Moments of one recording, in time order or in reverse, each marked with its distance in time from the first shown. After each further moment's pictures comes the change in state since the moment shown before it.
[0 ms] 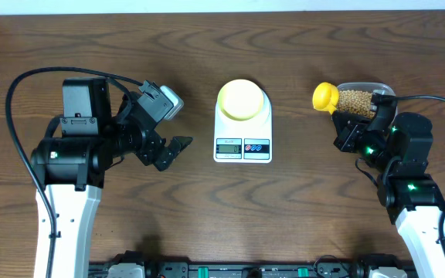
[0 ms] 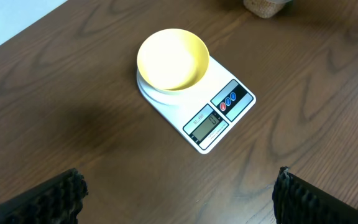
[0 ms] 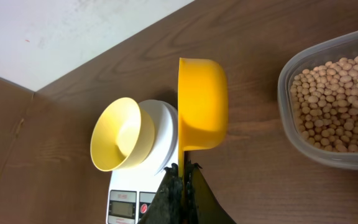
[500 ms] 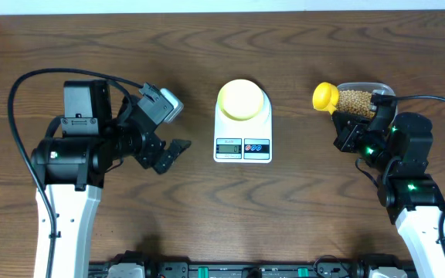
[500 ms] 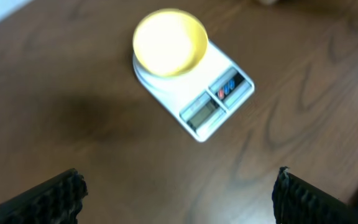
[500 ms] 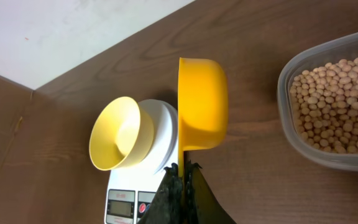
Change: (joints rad) left arm 0.000 0.000 0.000 -0.063 -0.032 0.009; right arm 0.000 0.000 0.000 0.000 0.000 -0.012
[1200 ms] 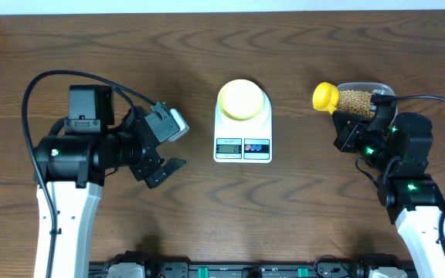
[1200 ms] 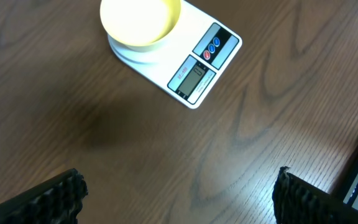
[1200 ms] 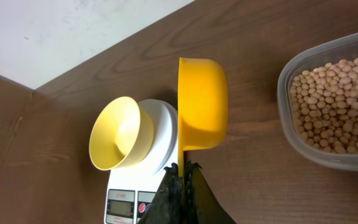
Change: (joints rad) left arm 0.000 0.014 0.000 -0.117 -0.027 0.247; right arm 0.000 0.000 0.000 0.000 0.000 -0.001
